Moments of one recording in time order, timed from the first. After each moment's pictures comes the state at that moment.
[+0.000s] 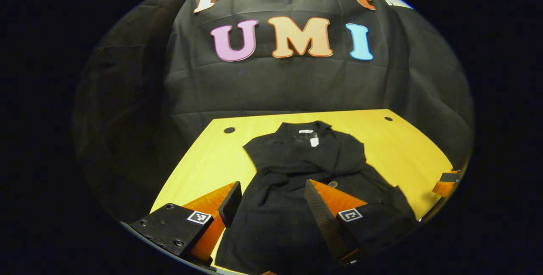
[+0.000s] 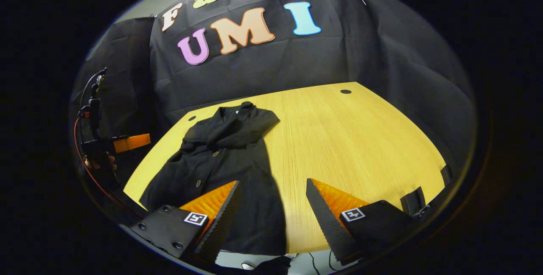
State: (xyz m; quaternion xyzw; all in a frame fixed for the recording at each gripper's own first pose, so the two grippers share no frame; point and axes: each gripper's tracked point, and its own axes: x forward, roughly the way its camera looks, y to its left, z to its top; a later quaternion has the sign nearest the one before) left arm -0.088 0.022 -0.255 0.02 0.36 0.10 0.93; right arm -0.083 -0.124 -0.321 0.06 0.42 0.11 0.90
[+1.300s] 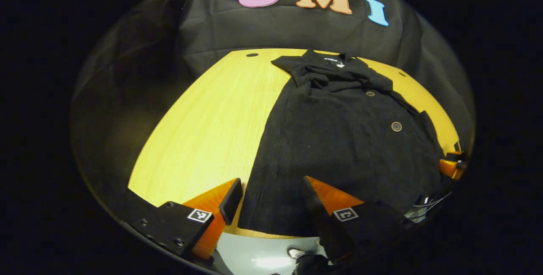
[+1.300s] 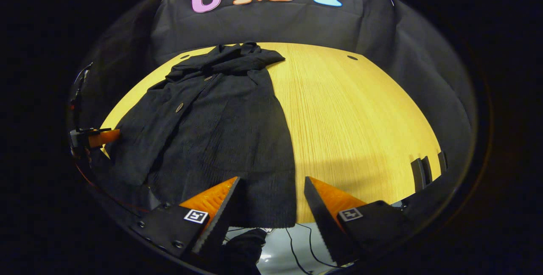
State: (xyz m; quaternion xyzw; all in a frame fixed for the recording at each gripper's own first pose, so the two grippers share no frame) left arm -0.237 0.059 -0.368 -0.05 0.48 0.10 0.87; right arm -0.162 -0.104 -0.406 -0.04 0.54 0.09 0.84
